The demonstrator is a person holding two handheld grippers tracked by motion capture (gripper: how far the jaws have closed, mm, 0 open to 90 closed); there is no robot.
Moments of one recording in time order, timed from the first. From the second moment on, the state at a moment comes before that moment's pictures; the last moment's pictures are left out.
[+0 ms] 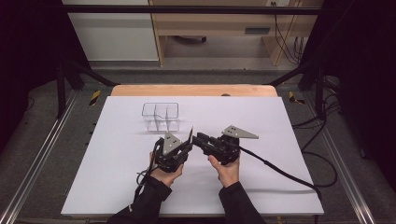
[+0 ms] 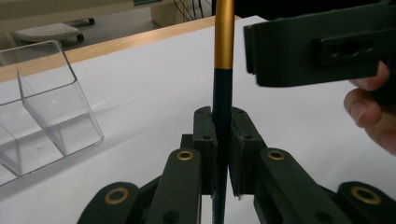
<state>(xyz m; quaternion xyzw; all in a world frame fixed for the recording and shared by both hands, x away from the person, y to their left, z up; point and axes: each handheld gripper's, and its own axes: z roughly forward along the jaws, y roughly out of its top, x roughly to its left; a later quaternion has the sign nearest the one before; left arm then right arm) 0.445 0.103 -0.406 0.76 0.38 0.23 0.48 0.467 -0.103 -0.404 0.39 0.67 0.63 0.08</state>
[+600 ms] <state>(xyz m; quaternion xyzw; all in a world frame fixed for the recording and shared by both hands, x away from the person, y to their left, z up) 0.445 0.126 -0.400 0.74 0.39 0.24 0.49 0.469 -0.117 -0.402 0.38 0.71 0.58 0.14</state>
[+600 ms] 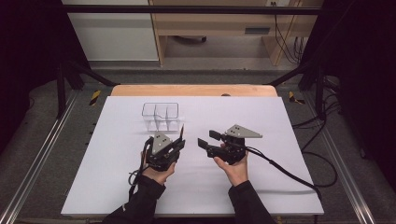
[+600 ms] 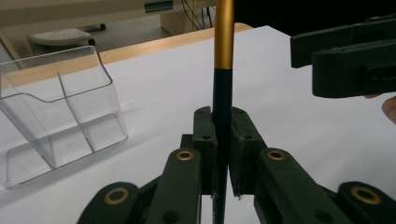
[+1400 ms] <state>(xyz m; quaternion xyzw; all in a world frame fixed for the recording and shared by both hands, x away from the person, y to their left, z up) 0.443 0.154 -0.392 0.73 0.41 0.25 0.50 0.464 -0.159 -0.410 0.40 0.73 0.53 0.17</state>
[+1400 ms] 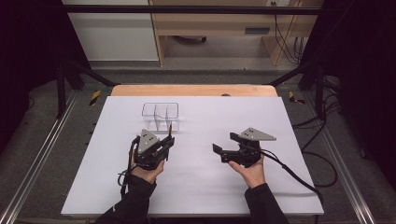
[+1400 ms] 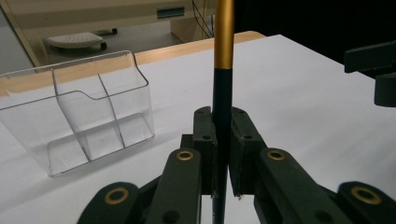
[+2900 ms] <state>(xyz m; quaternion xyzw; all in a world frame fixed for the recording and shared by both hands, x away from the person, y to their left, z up) 0.480 0.196 -0.362 0.69 0.42 0.29 0.51 0.456 -0.224 -0.427 0.45 0.72 0.49 0.21</state>
